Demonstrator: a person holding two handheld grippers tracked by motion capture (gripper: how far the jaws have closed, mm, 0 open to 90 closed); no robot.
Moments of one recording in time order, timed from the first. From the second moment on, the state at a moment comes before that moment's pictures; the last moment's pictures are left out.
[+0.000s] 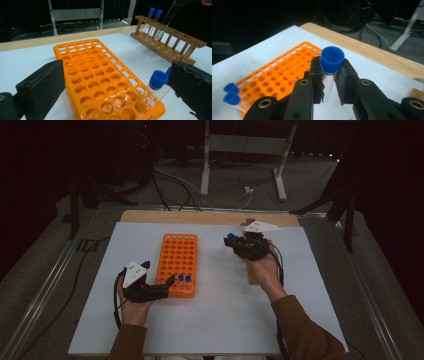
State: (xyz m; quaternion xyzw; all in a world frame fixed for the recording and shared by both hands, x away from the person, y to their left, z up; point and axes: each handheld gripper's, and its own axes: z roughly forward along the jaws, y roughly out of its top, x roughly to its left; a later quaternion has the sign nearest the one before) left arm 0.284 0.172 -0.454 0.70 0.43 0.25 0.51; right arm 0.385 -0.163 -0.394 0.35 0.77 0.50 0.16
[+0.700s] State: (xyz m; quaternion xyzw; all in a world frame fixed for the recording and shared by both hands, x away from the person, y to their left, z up) left arm 0.281 0.161 -0.439 0.70 0.40 0.26 0.53; right arm 0.362 -0.085 -0.387 0.28 0.80 0.51 0.12
